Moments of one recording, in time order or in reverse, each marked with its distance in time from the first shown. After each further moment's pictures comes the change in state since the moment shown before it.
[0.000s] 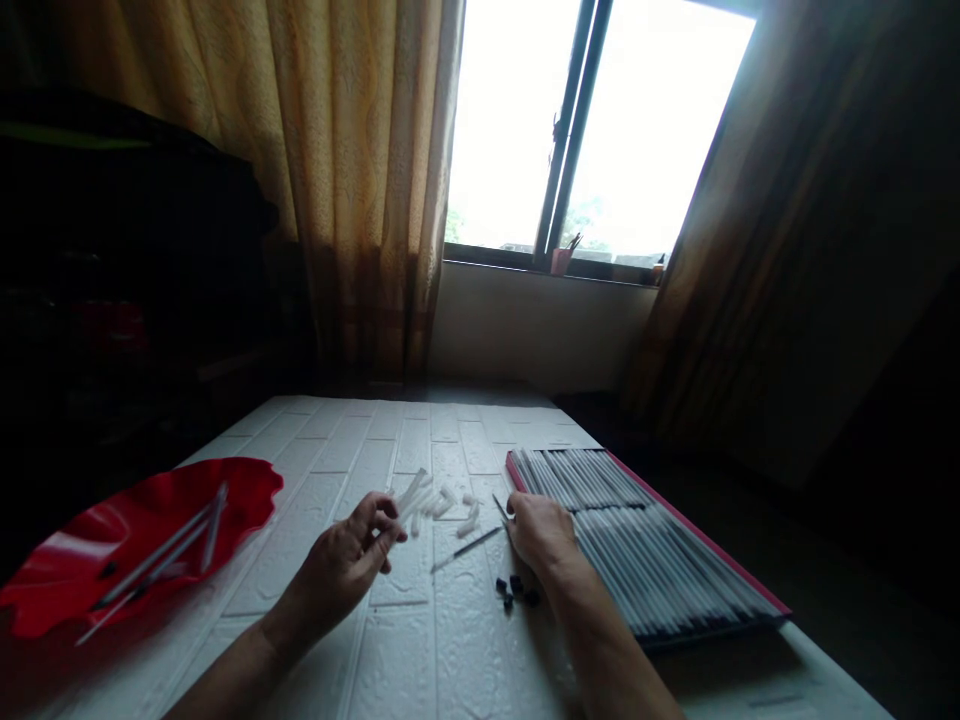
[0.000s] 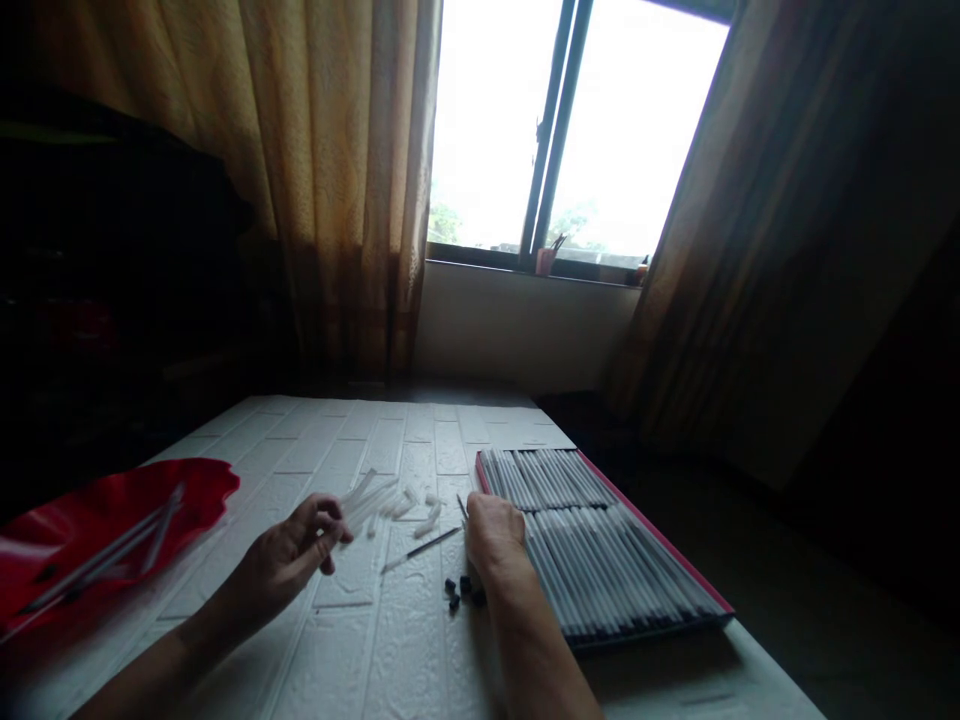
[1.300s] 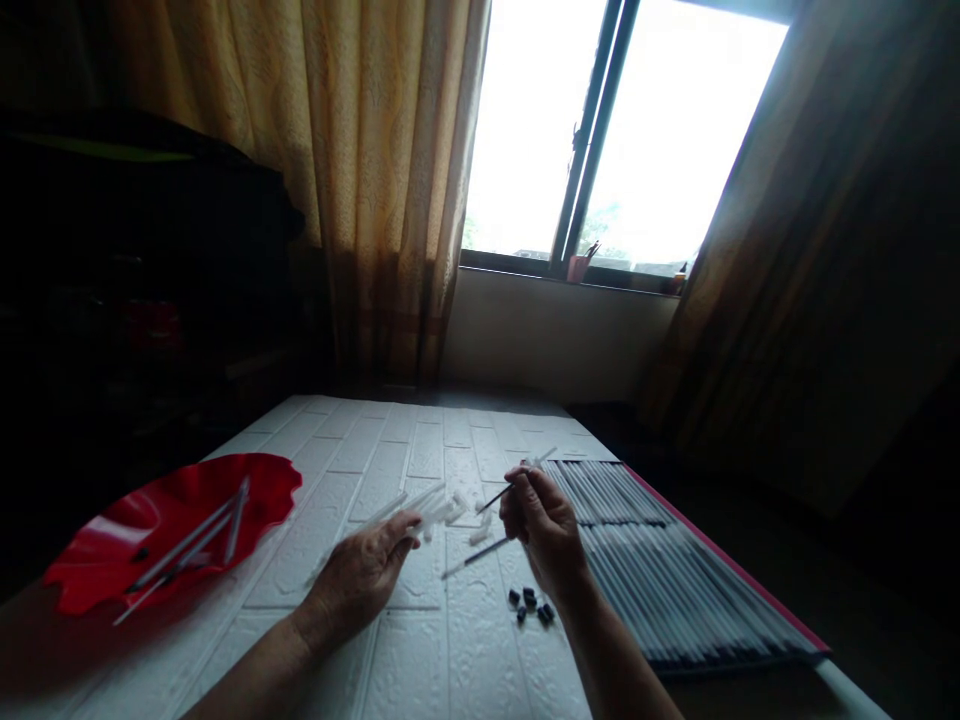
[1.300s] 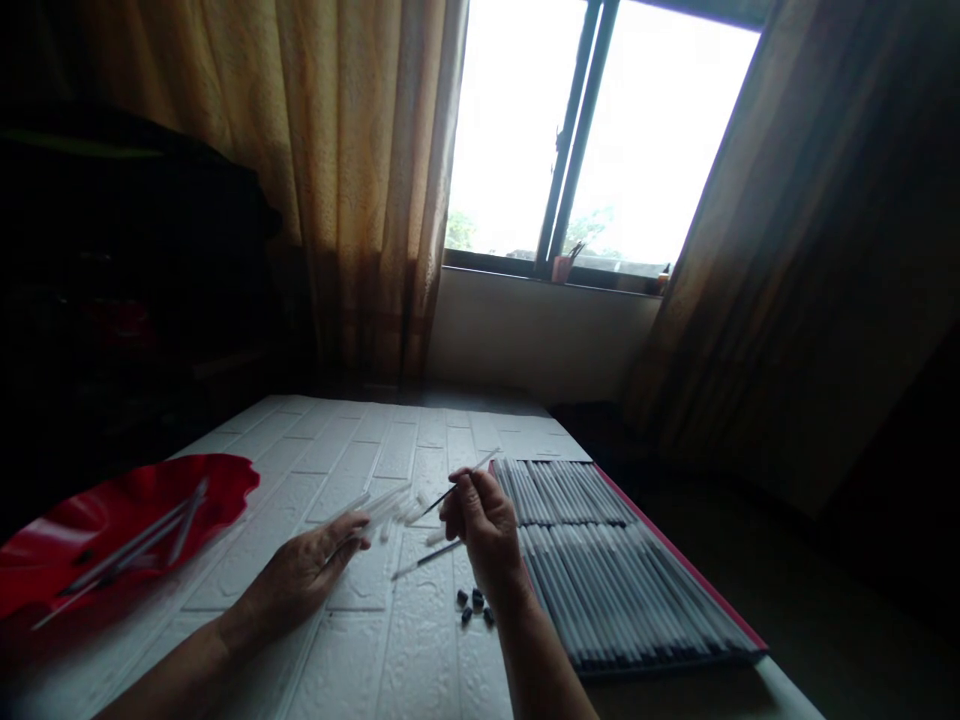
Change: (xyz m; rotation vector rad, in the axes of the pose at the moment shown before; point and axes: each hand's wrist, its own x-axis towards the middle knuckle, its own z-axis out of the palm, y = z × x) left_hand -0.003 -0.016 0.010 0.308 0.009 0.024; right_hand -0.017 -0.036 -0.010 1.811 0.166 -0.319
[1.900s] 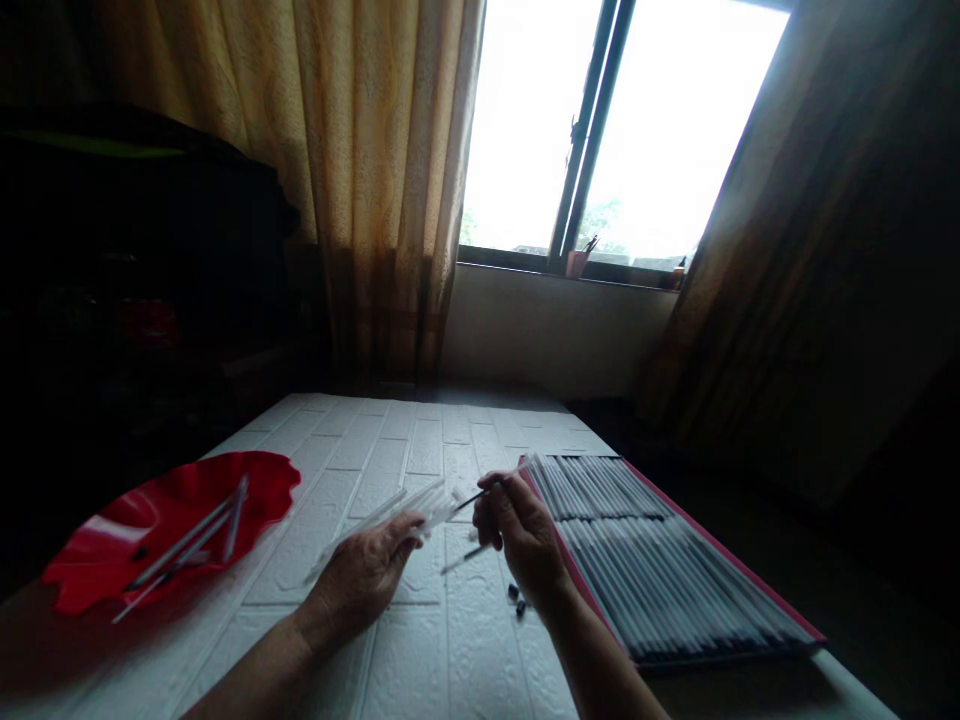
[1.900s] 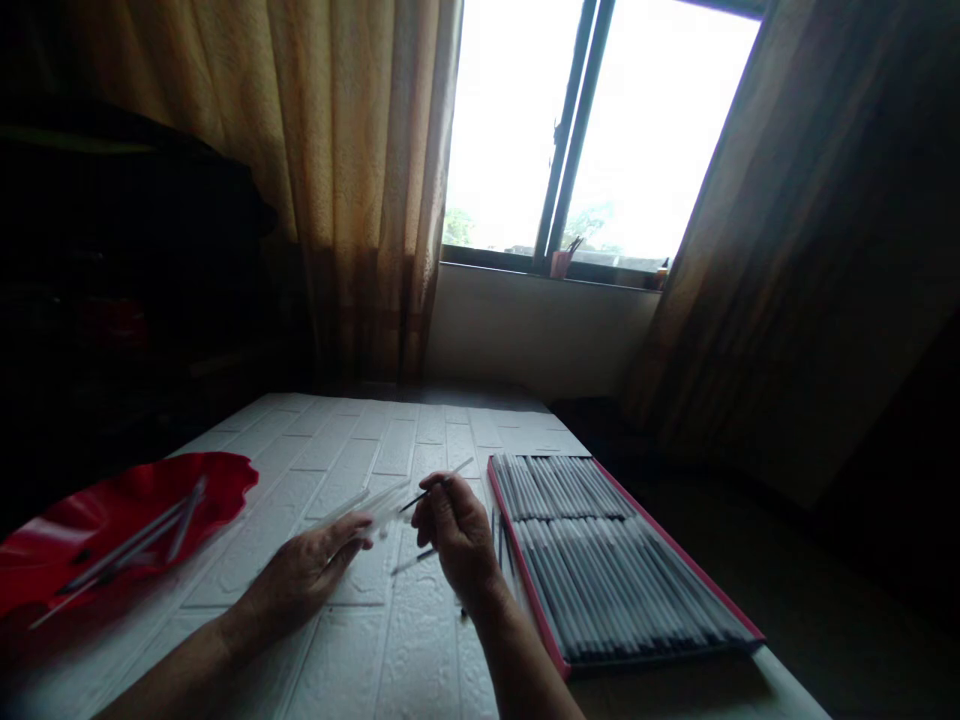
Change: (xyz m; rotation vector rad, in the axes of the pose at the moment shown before) left_hand -0.001 0.001 0.003 0.044 0.003 0.071; right_hand -0.011 0.007 0.017 -0.091 -0.131 -0.018
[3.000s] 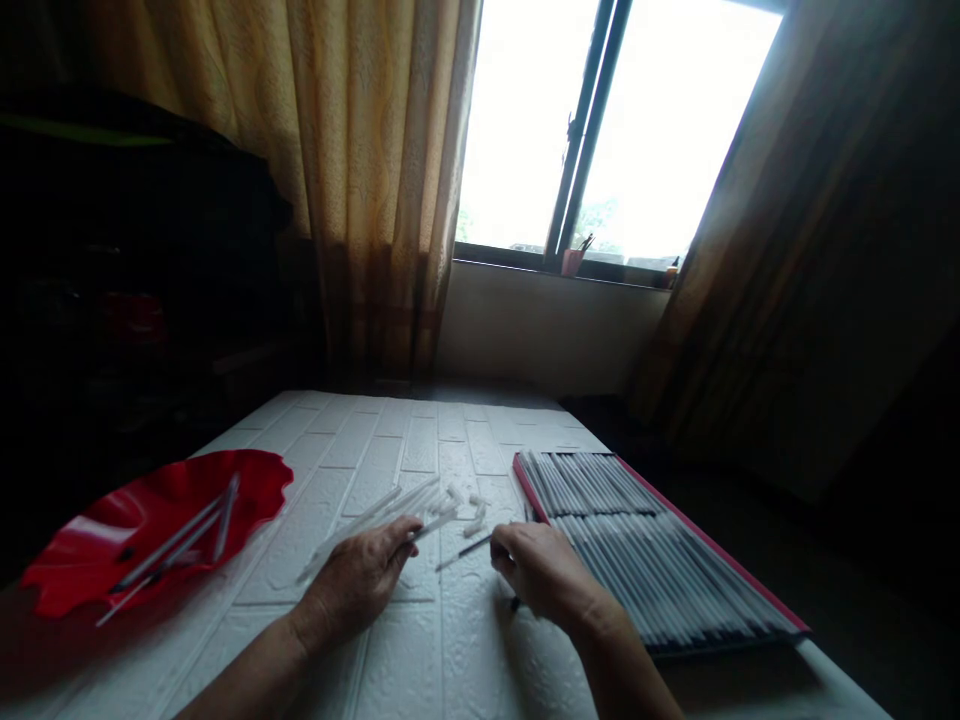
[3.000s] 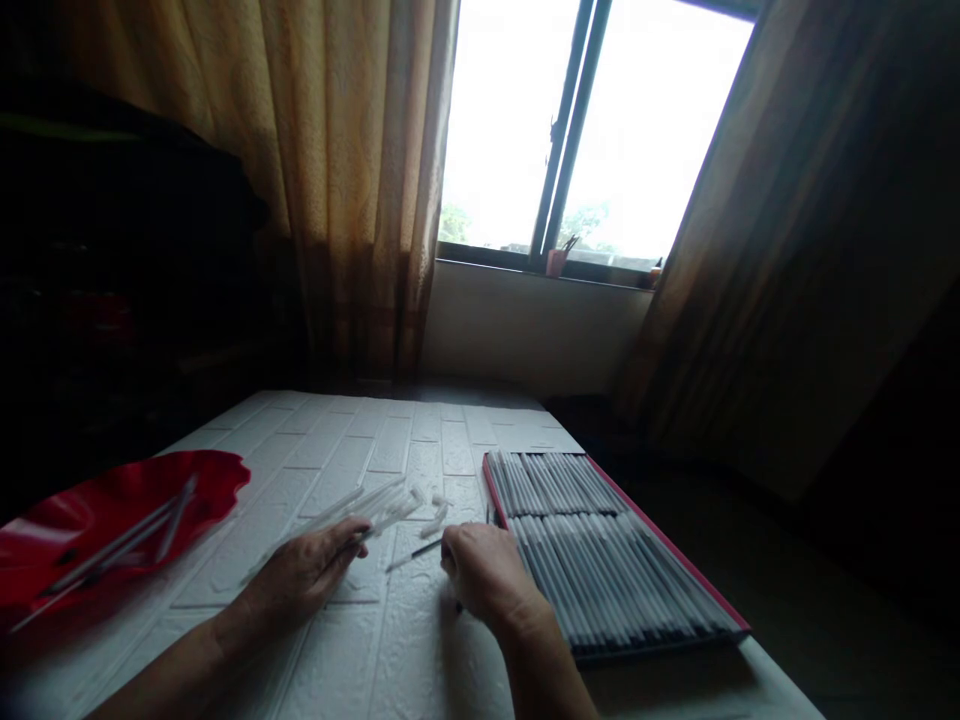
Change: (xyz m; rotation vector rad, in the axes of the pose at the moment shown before) left_hand -0.001 -0.004 0.006 0.006 0.008 0.108; right_hand -0.014 -0.021 -0.039 -1.522 -0.475 0.180
